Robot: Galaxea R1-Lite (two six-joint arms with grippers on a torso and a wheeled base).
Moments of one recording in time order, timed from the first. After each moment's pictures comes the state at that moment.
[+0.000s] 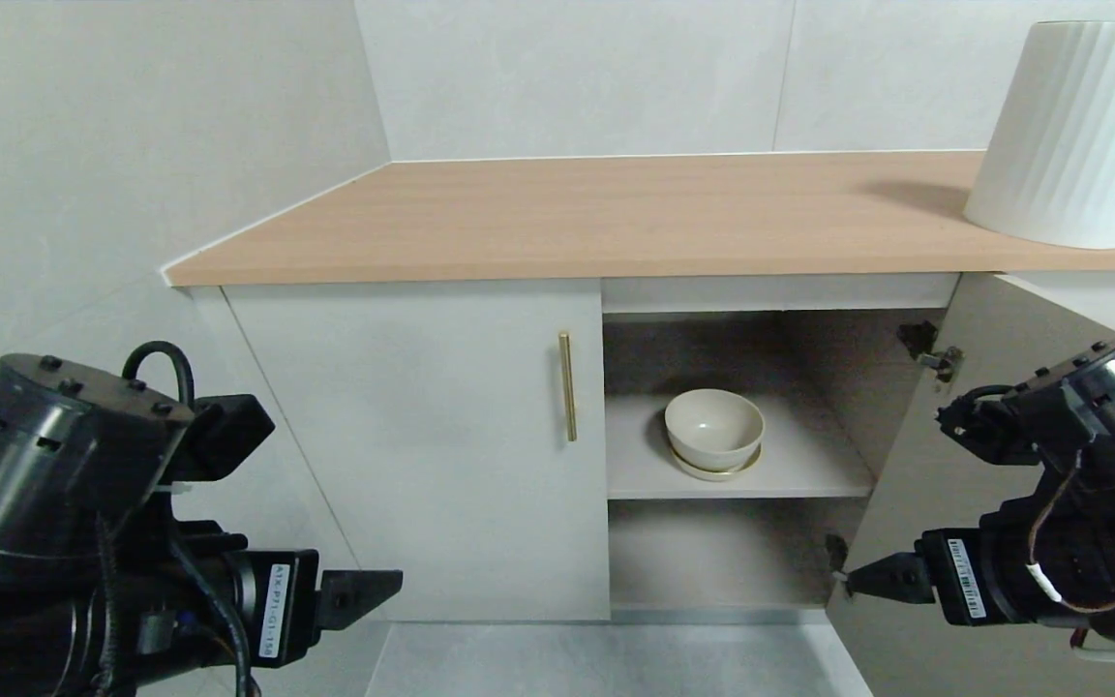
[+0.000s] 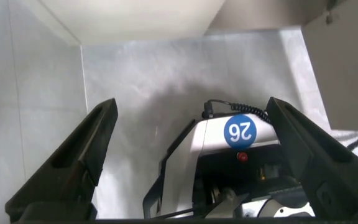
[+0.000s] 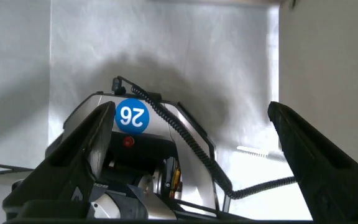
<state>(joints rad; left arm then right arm) -0.59 1.31 -0.81 0.34 0.22 -0.46 0.57 1.44 -0.86 0.35 -0.15 0.45</state>
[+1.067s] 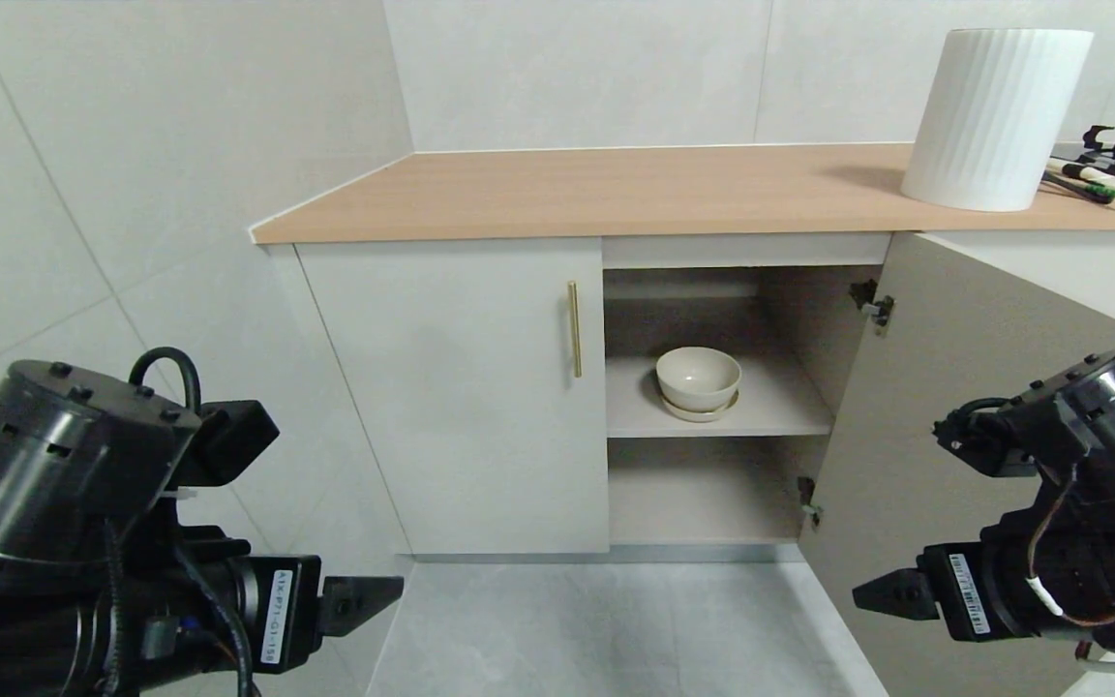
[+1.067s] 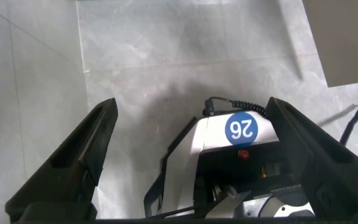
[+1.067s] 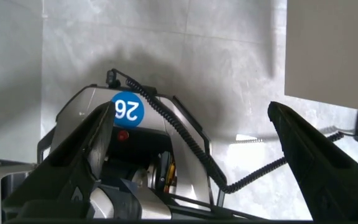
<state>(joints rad) -0.60 1.31 -0.80 0.34 0.22 -0.46 0.57 1.44 -0.85 0.36 -0.15 0.43</state>
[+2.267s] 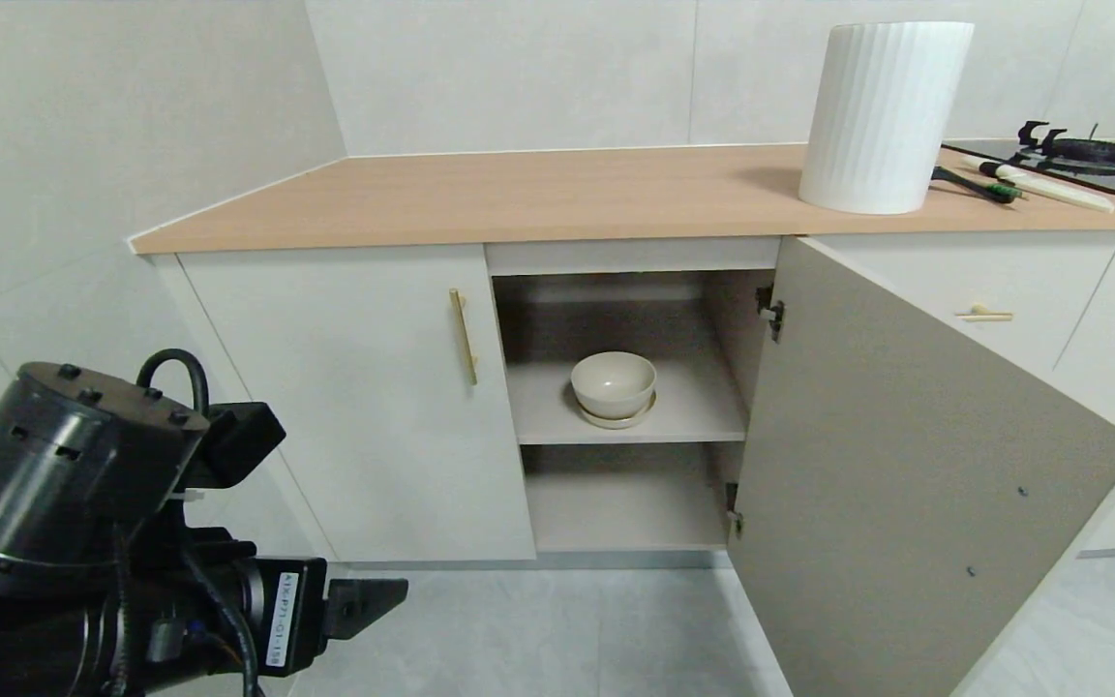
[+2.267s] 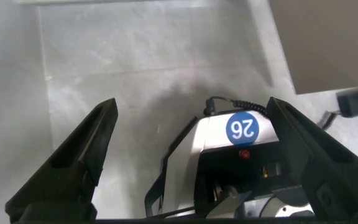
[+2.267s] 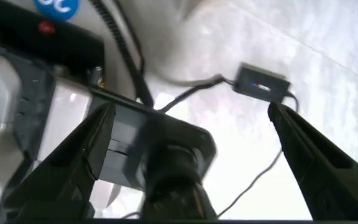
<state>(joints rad) -0.60 1.32 -0.80 0.34 0.22 -0.46 0.64 1.10 -0.91 0.96 -0.25 0.17</state>
